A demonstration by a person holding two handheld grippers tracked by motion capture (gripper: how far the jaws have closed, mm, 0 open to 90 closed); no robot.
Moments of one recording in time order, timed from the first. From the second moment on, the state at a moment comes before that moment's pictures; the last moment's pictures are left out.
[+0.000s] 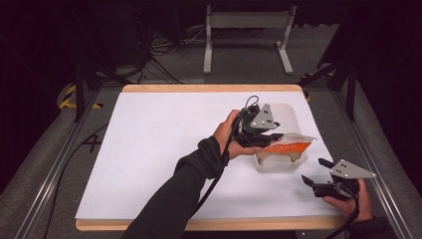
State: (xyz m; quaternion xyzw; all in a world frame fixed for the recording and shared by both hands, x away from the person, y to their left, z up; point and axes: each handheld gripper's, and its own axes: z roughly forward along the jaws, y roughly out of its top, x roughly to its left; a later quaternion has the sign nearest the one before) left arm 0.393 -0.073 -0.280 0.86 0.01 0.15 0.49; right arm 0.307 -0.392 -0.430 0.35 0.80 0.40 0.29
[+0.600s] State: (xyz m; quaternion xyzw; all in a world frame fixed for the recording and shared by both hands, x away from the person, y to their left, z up) left arm 0.375 -0.020 -0.278 0.85 0.06 0.23 0.46; right arm 0.306 -0.391 -0.430 0.35 0.80 0.40 0.29
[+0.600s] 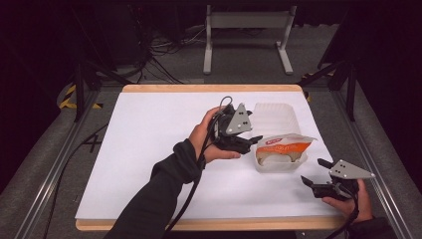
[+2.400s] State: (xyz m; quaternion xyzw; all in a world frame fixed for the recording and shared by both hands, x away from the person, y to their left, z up) left arm 0.376 0.172 -0.406 0.86 0.24 0.27 0.35; right arm 0.308 -0.377 -0.432 0.32 0.82 0.39 0.29
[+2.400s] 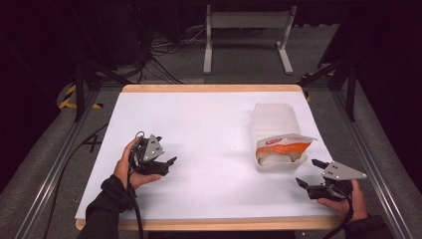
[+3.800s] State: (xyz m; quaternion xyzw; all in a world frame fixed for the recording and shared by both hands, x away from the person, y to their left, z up) left arm 0.305 0.300 -0.441 0.77 0.37 0.25 0.45; right arm 0.313 -0.375 -0.433 0.32 0.82 0.38 0.30
